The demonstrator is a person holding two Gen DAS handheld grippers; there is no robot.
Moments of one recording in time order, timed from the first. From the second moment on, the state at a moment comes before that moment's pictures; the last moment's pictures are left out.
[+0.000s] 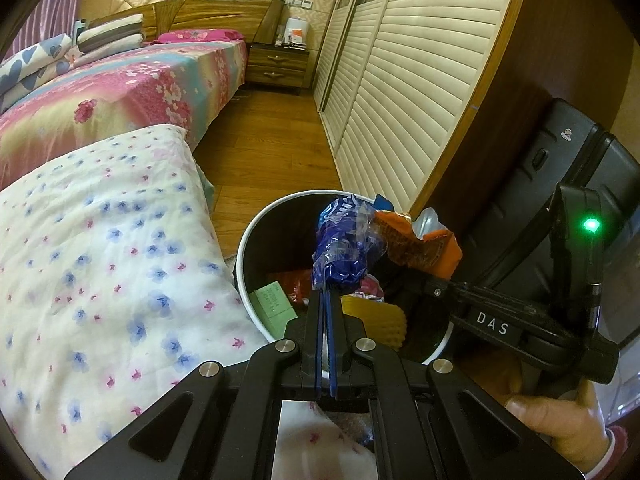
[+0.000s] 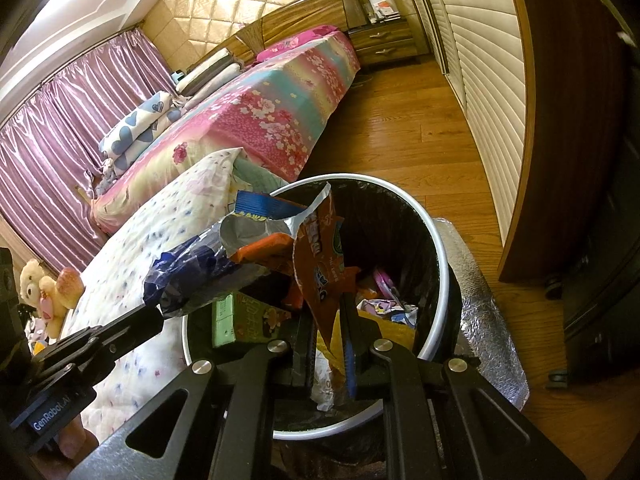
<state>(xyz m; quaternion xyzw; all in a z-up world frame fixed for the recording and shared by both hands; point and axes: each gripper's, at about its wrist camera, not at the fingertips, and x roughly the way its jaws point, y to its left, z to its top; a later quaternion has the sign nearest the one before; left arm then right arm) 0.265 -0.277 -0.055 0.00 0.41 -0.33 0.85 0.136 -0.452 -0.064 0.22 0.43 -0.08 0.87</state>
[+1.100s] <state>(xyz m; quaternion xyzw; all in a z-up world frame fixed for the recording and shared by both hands) 0.155 -0.159 -0.035 -0.05 0.35 -0.22 0.91 0.073 -0.383 -0.021 0.20 0.36 -0.07 0.91</state>
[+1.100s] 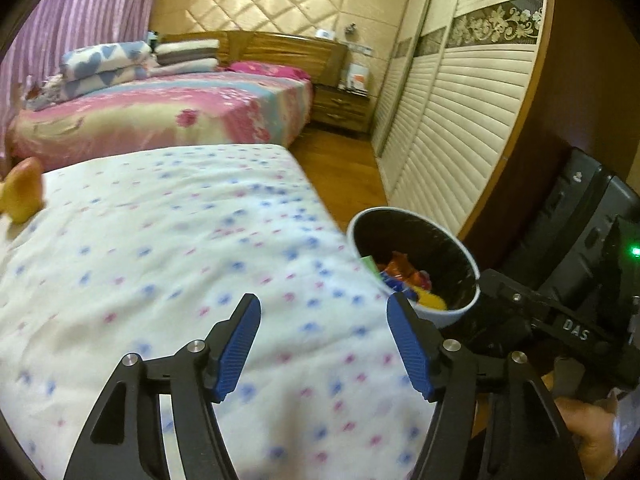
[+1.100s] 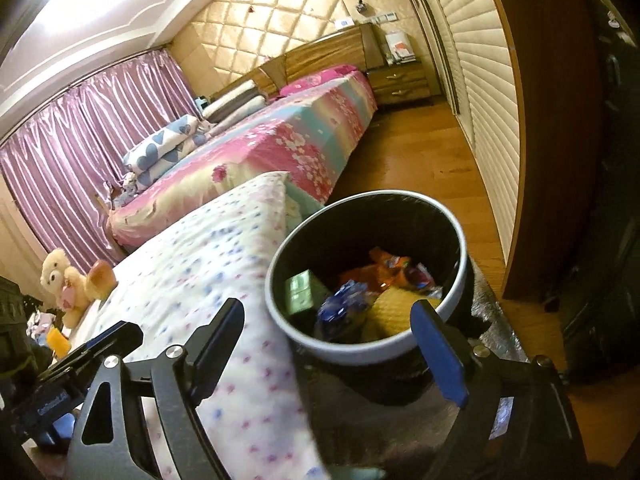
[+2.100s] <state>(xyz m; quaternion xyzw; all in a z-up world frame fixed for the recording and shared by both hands) 0.038 -0.113 -0.043 0.00 0.20 -0.07 0.98 0.032 -0.298 -0.013 0.08 0.26 -0.04 0.96</state>
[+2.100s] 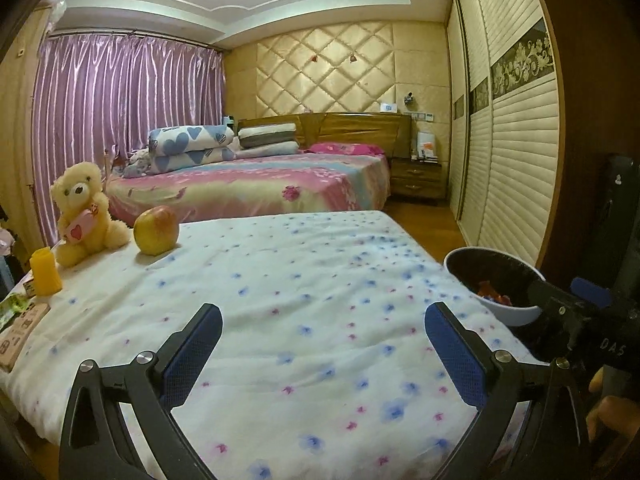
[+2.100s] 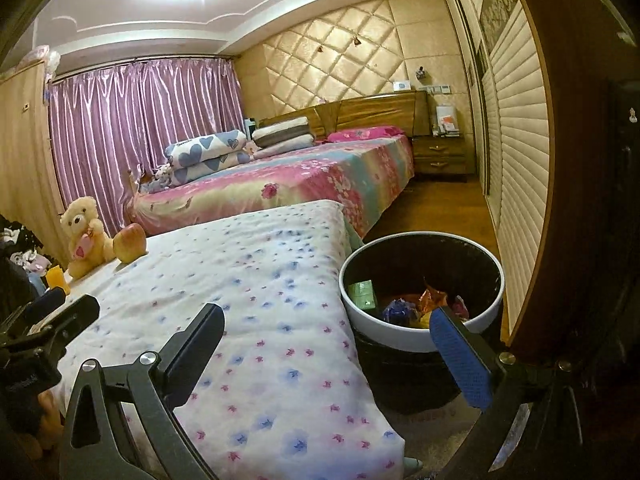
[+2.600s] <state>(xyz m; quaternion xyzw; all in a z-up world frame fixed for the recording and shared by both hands) 0.041 -0.100 -0.040 -0.01 0.19 -0.06 0.98 0.031 -0.284 -0.009 0.06 0.25 -0.03 0.97</state>
